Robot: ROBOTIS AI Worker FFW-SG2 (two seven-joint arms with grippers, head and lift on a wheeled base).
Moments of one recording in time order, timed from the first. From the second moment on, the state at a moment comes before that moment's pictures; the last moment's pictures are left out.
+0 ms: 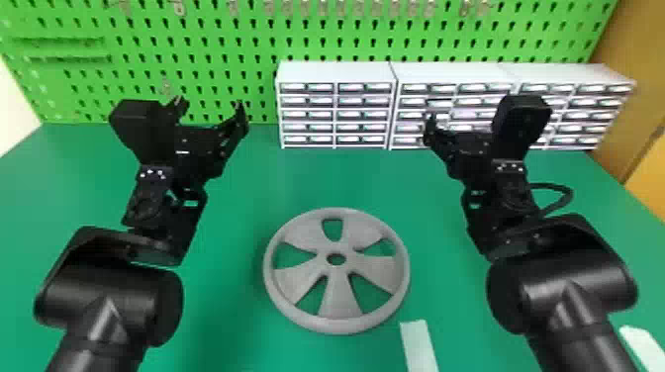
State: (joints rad) left arm -0.15 0.19 -0.13 -1.74 0.18 0.01 0.06; right arm -0.23 -0.13 0.20 -1.70 -0.15 0.19 -0.28
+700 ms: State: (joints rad) left arm -0.15 0.19 -0.13 -1.74 0.18 0.01 0.06; right arm -0.23 -0.13 0.19 -1.70 -0.15 0.19 -0.28
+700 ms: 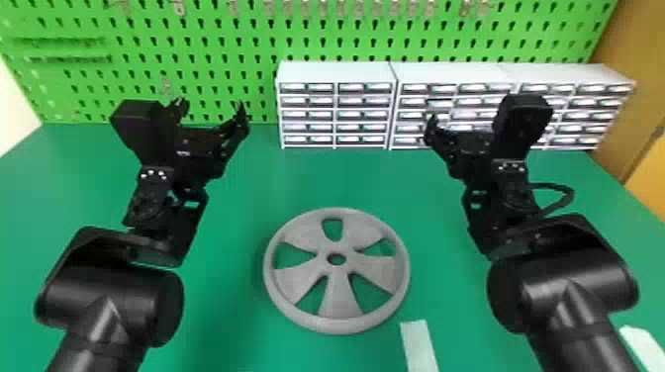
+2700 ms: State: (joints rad) left arm -0.15 0.19 -0.13 -1.74 0.17 0.01 0.06; right arm -0.24 -0.13 0.20 -1.70 -0.16 0.20 -0.28
